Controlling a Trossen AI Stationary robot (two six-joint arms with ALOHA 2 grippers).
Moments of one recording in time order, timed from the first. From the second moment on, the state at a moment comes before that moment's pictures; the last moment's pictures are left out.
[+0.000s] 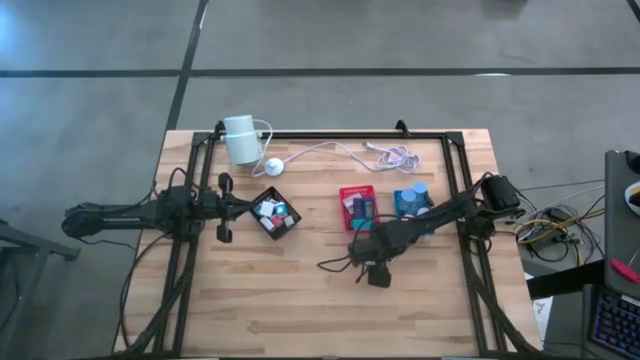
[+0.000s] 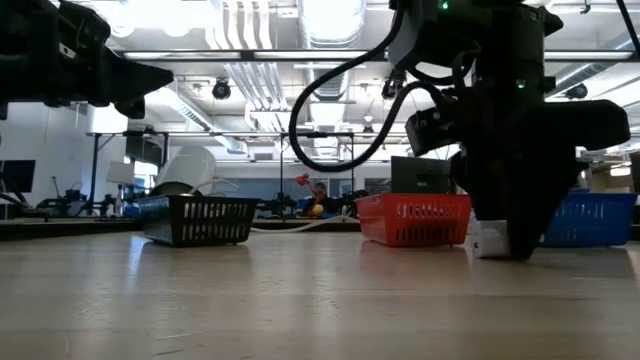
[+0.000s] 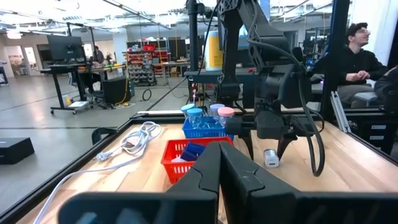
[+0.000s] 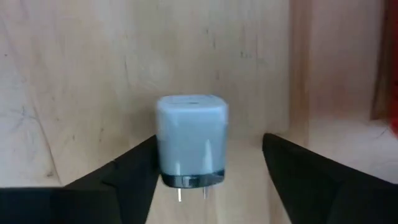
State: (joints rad) left arm 0.08 0.19 0.03 0.21 0.01 0.06; right arm 0.27 1.84 1.10 -0.75 0.00 0.43
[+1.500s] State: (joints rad) left arm 0.08 0.19 0.03 0.18 0.01 0.05; right arm 0.28 1.82 1.09 -0.71 0.00 0.13
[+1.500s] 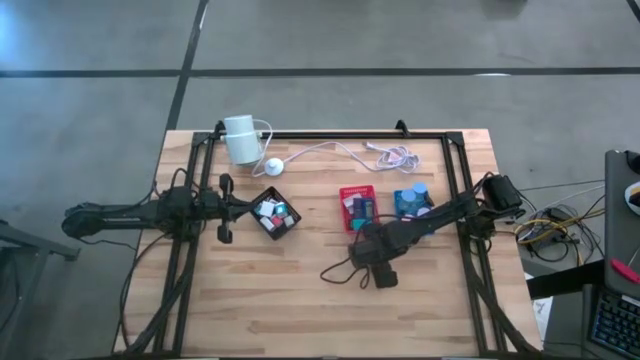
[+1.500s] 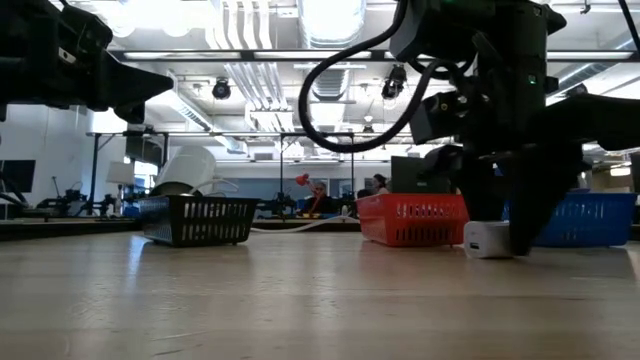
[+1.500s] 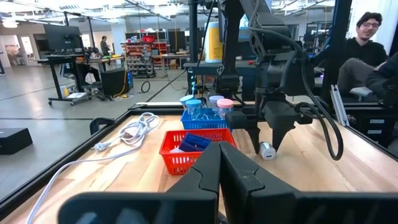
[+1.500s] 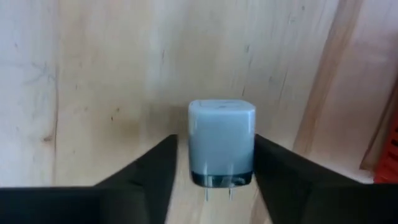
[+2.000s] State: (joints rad) left arm 0.08 0.19 0.03 0.18 0.01 0.04; right arm 0.28 1.75 1.05 -0.49 -0.20 0.10
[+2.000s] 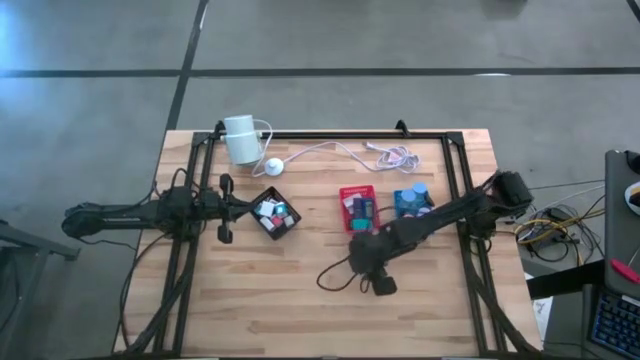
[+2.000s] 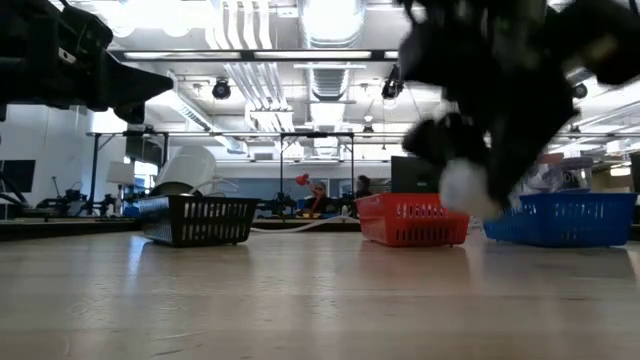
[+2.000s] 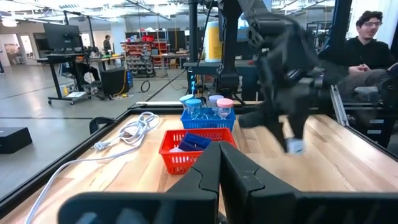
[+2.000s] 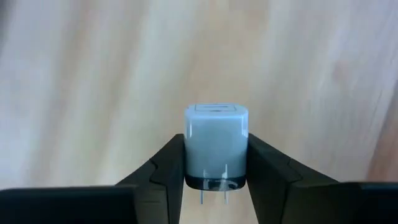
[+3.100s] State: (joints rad) left arm 0.08 0.20 0.03 0.21 0.00 0.03; right arm -0.06 0.43 0.24 0.30 -0.22 0.06
